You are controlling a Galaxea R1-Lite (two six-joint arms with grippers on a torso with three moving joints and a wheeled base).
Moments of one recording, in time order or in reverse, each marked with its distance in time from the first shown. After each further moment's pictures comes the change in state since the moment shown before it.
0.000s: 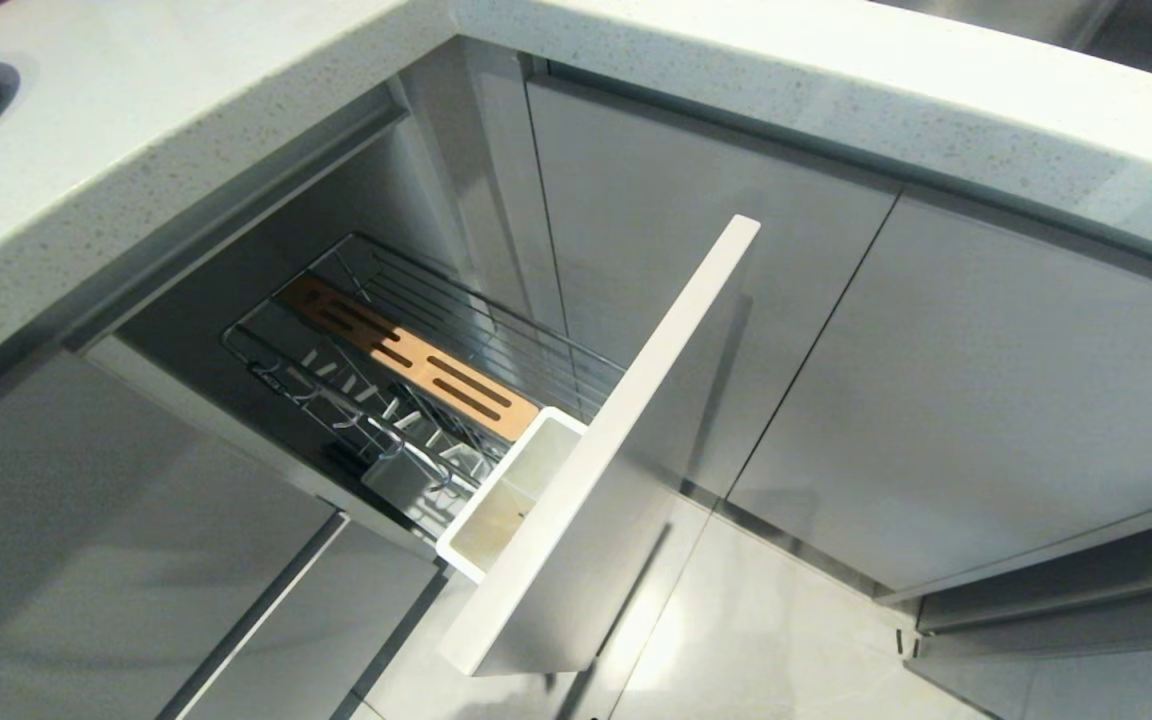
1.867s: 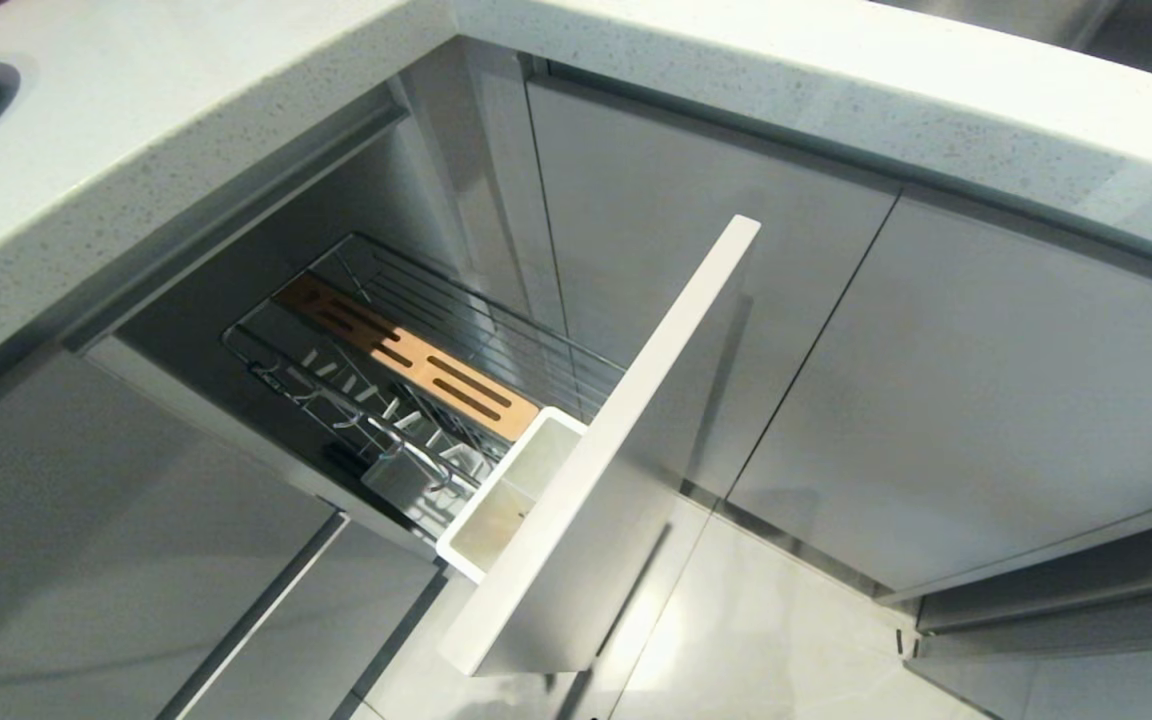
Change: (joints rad) left arm -0.013 0.034 0.122 -0.190 -0.101 0.015; right arm 0.000 0.000 0.000 0.000 0.000 0.000
